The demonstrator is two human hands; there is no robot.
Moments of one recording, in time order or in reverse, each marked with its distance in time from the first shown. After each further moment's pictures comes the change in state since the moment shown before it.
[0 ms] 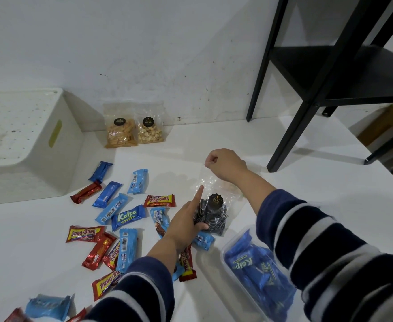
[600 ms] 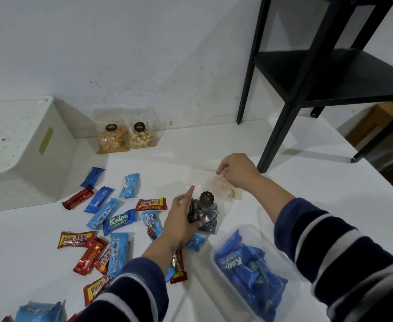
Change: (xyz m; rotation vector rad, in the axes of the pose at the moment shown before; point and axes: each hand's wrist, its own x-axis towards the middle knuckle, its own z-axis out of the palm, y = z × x) left_hand 0.007 0.007 0.005 -0.013 0.130 0.015; right_hand -0.017 0.042 -0.028 -0.091 0.024 0.018
